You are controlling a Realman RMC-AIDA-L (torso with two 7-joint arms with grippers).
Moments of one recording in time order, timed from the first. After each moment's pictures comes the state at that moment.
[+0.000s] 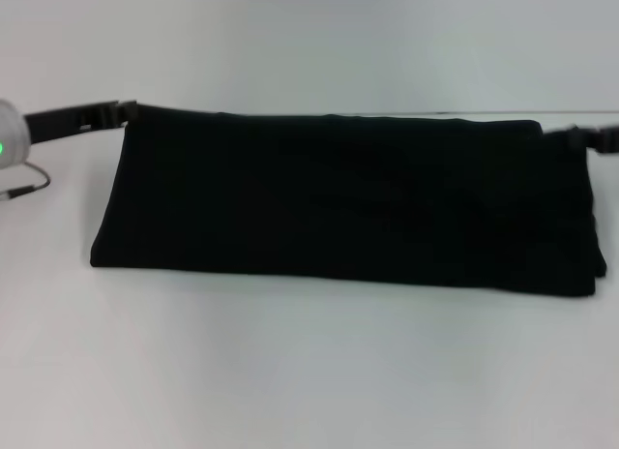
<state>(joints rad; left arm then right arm) -0.77 -1.97 0.44 0.51 2.17 0.97 -1.88 0.76 1.90 -0.54 -0.57 -2.32 -1.07 1.95</state>
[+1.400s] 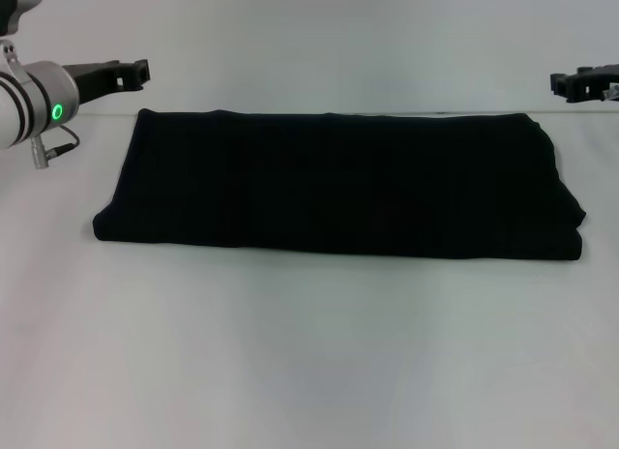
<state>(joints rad) -0.89 -2.06 0.51 0.47 2.16 0.48 -1.82 0.90 1.94 -0.73 -0.42 -2.32 -0.50 1.96</state>
